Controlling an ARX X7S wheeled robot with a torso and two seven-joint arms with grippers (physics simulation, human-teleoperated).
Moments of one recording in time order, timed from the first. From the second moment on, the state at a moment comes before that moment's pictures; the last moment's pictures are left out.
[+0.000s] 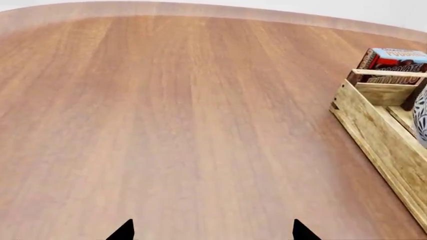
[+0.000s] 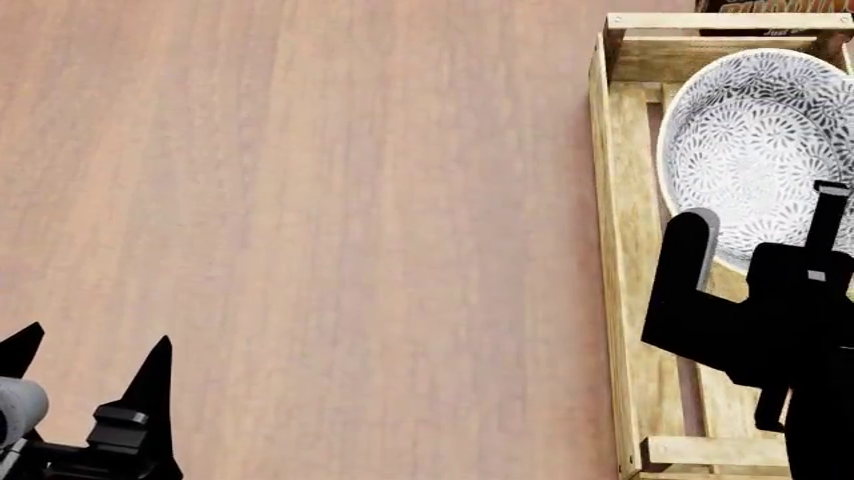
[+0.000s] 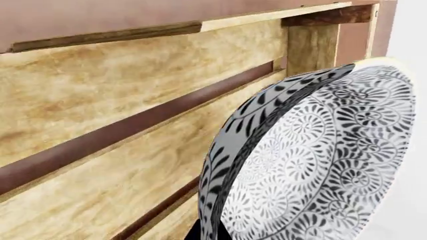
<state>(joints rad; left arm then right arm) -0.20 -0.40 0.05 0.67 -0.66 -0.73 -0.29 1.18 0.85 -1.29 0.24 -0.12 0.56 -0.23</state>
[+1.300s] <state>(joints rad) -0.20 -0.41 0.06 0.65 -0.68 -0.72 -0.31 1.27 0.46 -1.34 1.08 -0.17 0.16 -0.17</state>
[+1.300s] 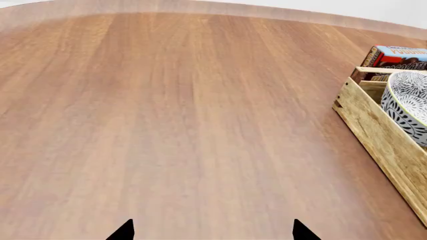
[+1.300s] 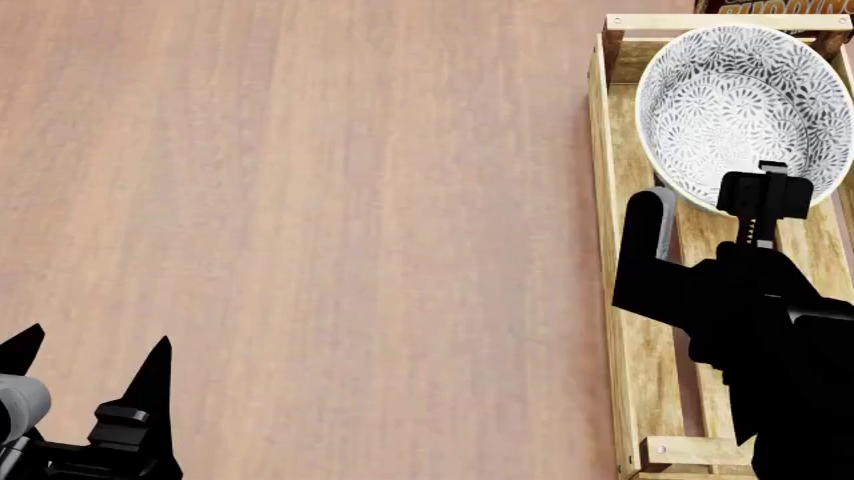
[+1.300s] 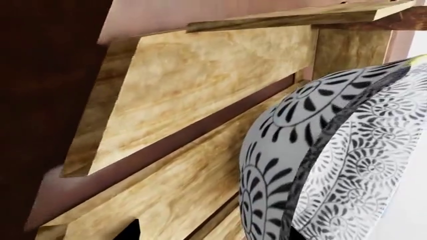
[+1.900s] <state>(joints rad) -0.20 -0.42 0.06 0.68 -0.69 -0.72 -0.32 1.31 0.79 -1.29 0.29 -0.16 0.48 -0.29</state>
